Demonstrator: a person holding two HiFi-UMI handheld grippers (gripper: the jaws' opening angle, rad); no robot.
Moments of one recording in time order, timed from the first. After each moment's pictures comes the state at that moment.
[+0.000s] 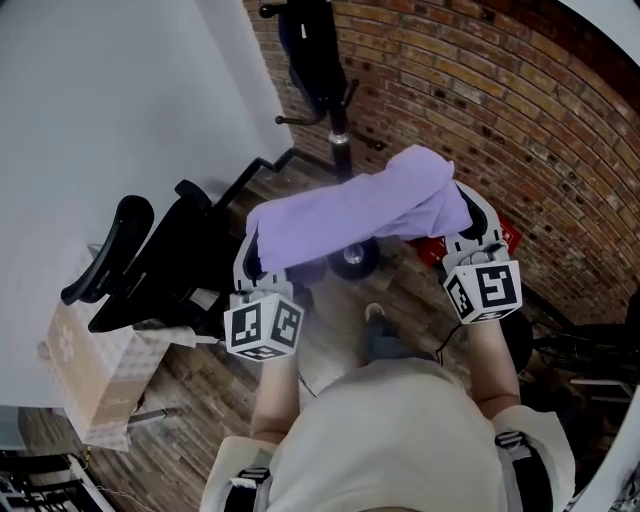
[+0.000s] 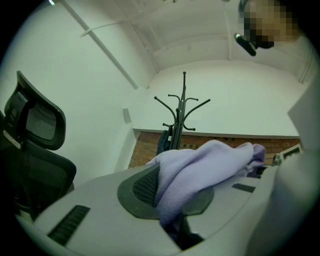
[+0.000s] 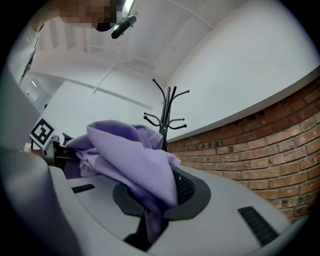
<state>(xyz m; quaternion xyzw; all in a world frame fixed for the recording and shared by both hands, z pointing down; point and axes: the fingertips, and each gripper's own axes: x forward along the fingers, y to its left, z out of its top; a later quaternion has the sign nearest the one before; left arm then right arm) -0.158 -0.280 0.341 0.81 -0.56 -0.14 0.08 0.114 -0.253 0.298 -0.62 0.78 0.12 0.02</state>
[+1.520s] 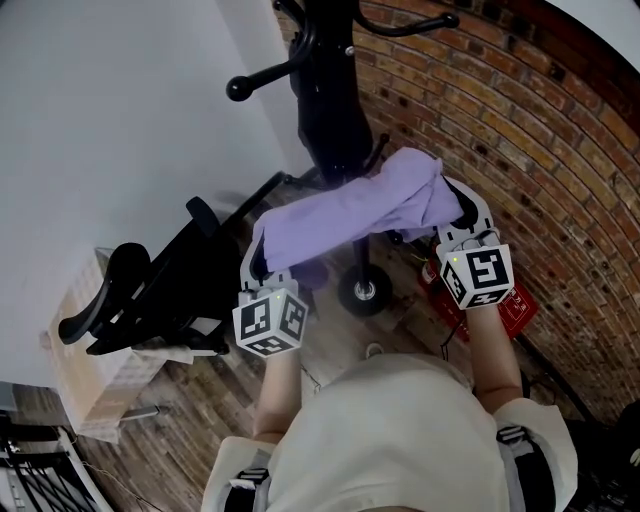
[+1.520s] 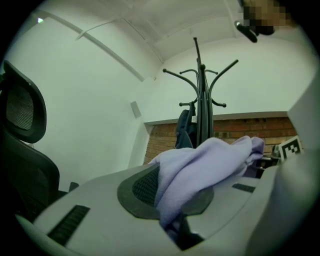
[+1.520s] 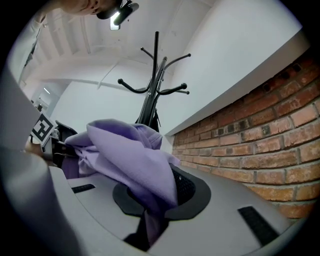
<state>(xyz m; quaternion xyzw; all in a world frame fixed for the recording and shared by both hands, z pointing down) -0.139 -0.447 0.371 0.76 -0.64 -0.10 0.08 0.134 -0.477 0.319 -0.55 0.83 0.11 -0.01</state>
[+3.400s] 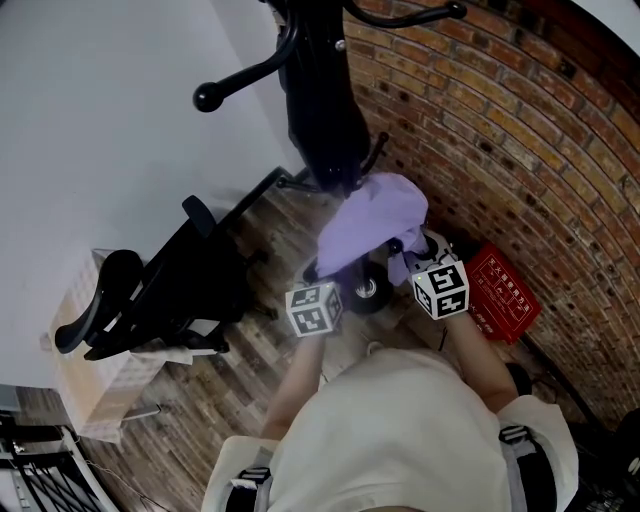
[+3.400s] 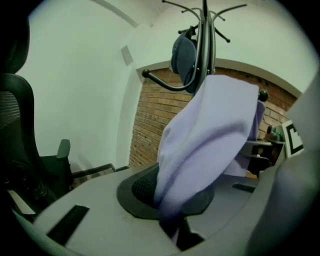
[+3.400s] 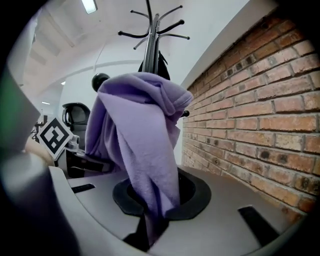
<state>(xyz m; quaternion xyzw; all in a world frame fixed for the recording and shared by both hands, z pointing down) -0.062 -0.476 0.581 0.78 -0.57 0.09 0.23 0.108 -0.489 0.513 -0.49 0.86 -0.04 -0.13</state>
